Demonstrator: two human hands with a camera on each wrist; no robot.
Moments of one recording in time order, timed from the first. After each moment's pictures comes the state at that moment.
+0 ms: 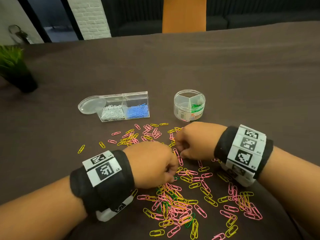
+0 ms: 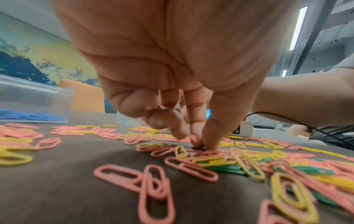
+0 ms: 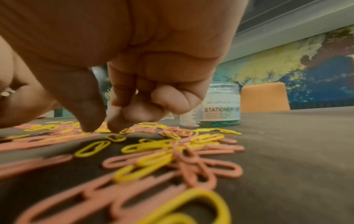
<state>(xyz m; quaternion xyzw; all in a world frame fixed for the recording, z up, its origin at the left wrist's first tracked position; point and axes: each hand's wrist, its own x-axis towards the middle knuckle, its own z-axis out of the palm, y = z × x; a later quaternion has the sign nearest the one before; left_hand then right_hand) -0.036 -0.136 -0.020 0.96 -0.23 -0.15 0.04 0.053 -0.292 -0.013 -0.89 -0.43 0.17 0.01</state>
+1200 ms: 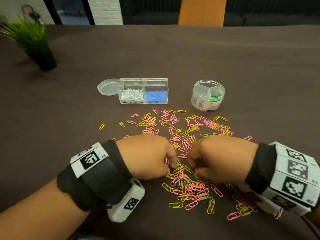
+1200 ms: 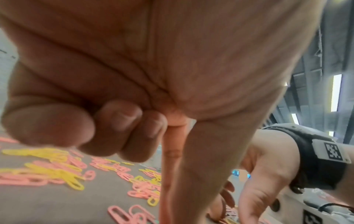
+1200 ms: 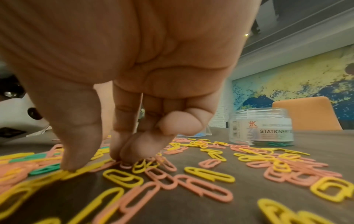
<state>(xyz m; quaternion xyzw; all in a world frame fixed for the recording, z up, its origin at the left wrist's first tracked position) -0.086 -0.105 -0.011 0.97 -0.11 -0.19 0.12 -0.023 -0.296 -0.009 -0.86 -0.47 0.21 -0.02</state>
